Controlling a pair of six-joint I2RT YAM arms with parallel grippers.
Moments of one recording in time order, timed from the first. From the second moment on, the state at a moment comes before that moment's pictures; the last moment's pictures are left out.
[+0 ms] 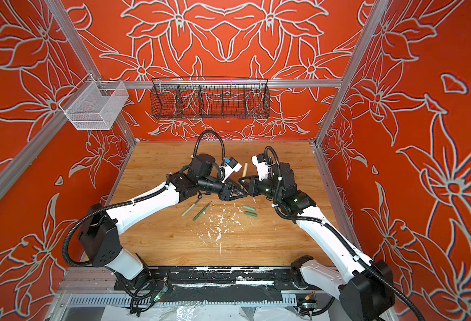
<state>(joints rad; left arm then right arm) -0.68 1.60 1.27 -0.21 0.74 -0.24 0.43 1.08 0.89 -0.21 -0.46 0.46</state>
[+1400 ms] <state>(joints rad) -0.67 0.78 0.66 -0.58 -0.31 -0.54 0.14 1.79 1.25 -0.73 -0.02 0.15</state>
